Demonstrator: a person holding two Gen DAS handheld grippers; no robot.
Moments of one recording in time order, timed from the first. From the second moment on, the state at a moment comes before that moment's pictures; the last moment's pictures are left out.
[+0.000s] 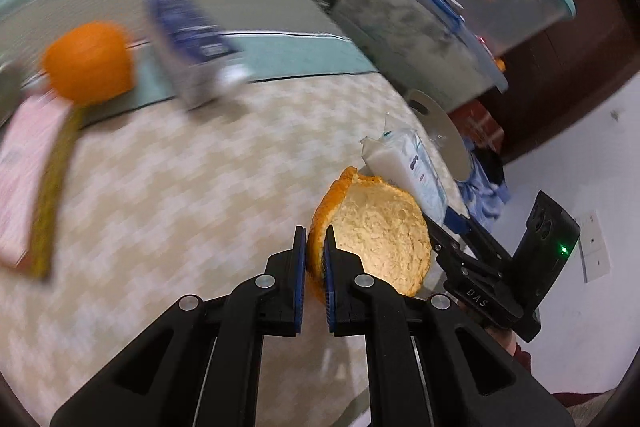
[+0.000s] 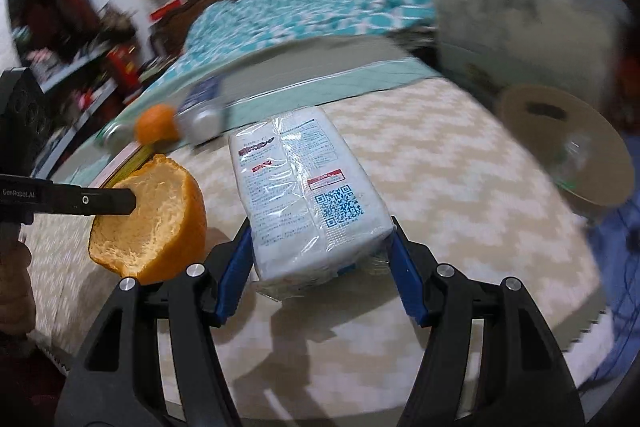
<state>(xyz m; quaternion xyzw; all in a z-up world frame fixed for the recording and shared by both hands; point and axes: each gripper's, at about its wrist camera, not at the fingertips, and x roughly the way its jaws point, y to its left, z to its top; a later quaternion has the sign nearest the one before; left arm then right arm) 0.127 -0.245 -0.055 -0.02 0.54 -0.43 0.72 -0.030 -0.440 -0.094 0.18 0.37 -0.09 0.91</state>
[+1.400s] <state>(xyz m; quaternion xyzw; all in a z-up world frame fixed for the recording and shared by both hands) 0.098 -0.407 -0.054 0.15 0.46 -0.46 0.74 -0.090 -0.570 -0.104 0.36 0.27 -0.23 0.86</state>
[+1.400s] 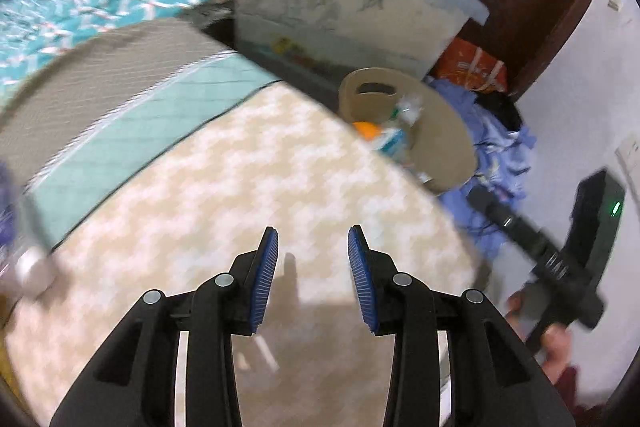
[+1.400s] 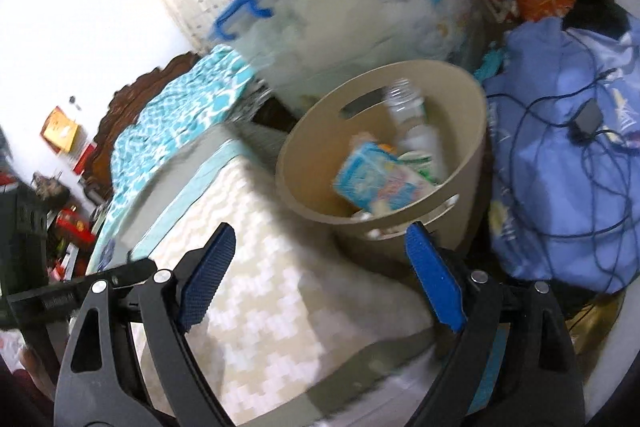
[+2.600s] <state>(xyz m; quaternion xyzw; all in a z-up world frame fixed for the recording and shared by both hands) 0.107 -0.145 -0.051 0.08 0.43 -0.28 0.85 -0.017 -0.377 -0.078 0.27 0.36 -0.10 0.89</state>
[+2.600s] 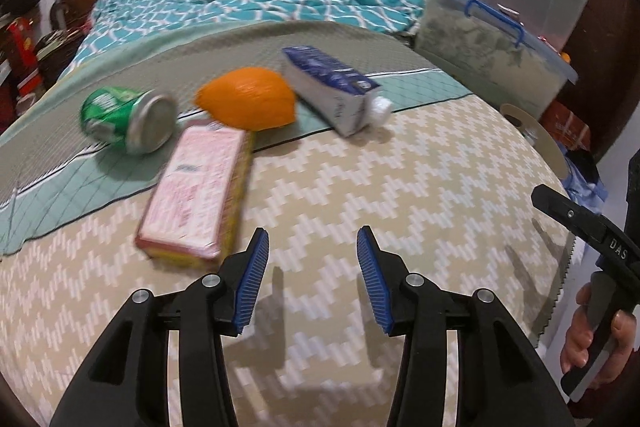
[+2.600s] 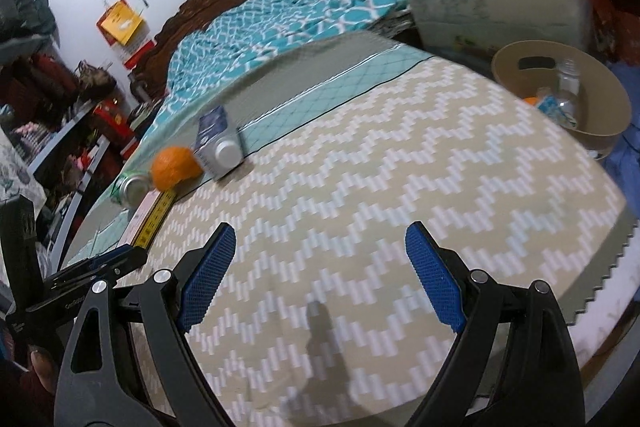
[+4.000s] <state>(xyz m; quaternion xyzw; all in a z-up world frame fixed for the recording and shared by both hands) 0.177 -0.075 -0.068 0.06 0.45 -0.20 0.87 0.082 -0.285 -0.081 0.20 0.41 0.02 0.89</state>
